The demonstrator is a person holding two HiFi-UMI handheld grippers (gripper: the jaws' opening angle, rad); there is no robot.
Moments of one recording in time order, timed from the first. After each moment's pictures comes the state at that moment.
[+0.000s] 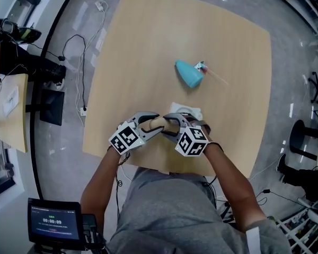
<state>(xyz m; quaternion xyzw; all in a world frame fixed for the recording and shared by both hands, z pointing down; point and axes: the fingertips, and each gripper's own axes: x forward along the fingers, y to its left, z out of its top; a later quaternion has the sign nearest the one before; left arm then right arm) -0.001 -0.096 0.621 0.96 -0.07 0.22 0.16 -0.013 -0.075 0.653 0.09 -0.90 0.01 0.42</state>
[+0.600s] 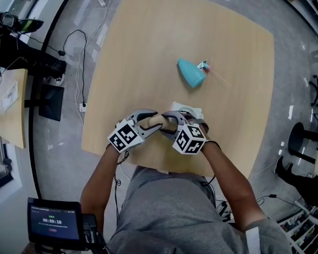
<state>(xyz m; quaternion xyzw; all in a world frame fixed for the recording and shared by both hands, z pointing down) -0.011 -0.101 0.626 0.96 -0.09 0.23 0.16 -0.023 -0.078 0.659 0.08 -0.90 0.02 0.42</state>
